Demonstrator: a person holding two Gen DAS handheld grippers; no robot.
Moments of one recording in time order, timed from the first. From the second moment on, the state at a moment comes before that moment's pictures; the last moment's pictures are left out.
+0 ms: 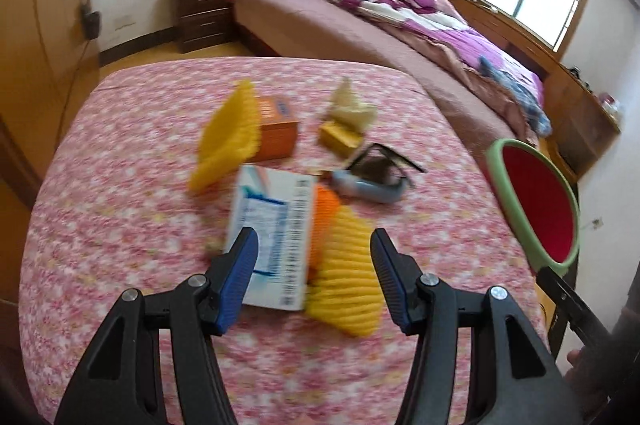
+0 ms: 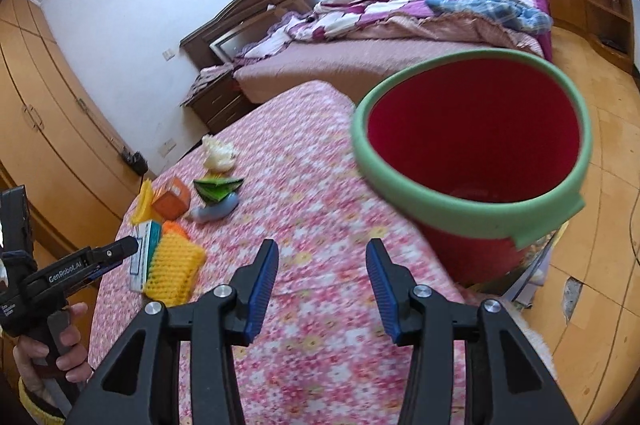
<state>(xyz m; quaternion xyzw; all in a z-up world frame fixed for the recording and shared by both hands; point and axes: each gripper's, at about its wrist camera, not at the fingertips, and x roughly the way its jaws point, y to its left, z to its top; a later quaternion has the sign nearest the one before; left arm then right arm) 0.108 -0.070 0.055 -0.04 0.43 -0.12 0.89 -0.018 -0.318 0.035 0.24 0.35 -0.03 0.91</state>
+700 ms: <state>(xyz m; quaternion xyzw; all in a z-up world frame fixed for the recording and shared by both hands) 0.123 -0.049 0.009 -0.07 0.46 -0.12 0.88 -0.011 -0.292 0.026 0.22 0.38 -0.02 0.90</state>
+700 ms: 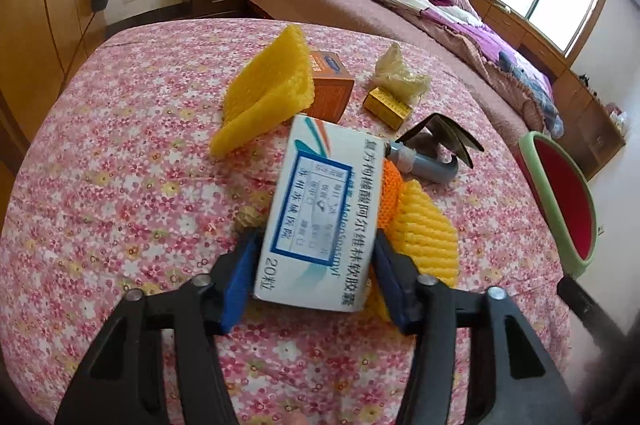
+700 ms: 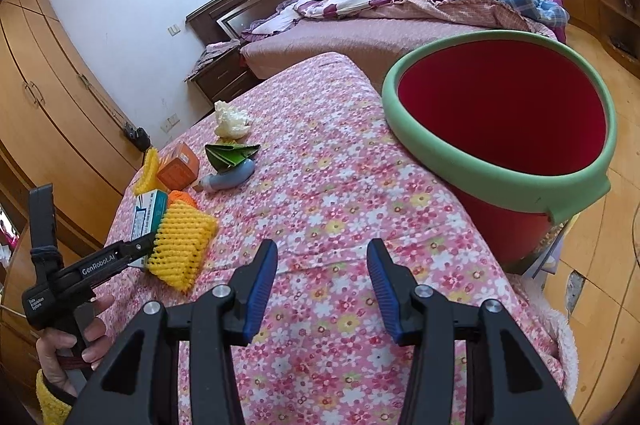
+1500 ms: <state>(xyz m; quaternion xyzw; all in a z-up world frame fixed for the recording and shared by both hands) 0.084 0.036 0.040 -0.13 0.41 -0.08 0.90 0.021 -0.211 0.047 0.17 0.40 0.07 0.90</state>
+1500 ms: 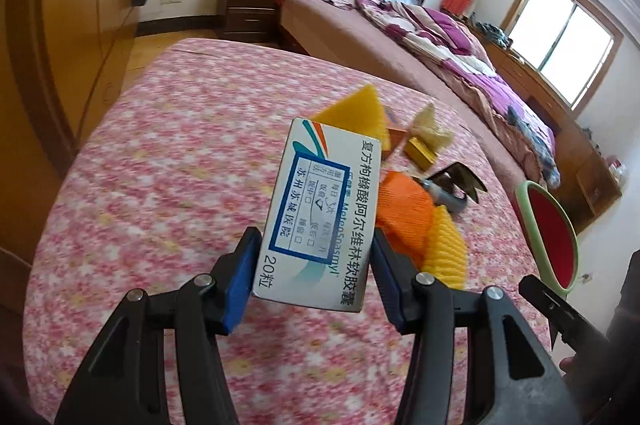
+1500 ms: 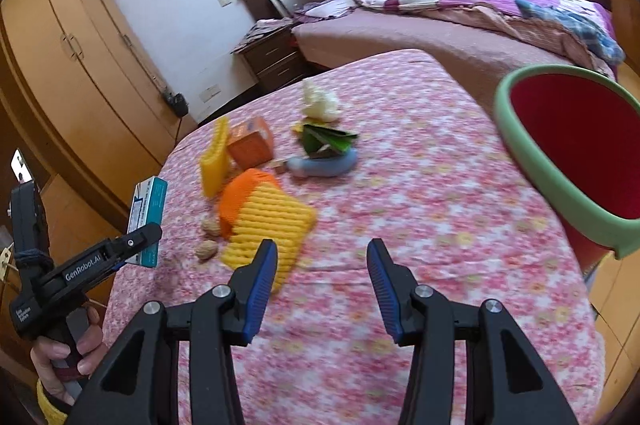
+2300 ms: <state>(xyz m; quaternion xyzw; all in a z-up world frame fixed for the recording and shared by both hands) 0.078 0.056 0.029 -0.15 0.42 -0.05 0.90 0.062 -0.172 0.003 0.19 0.45 0.09 0.87</state>
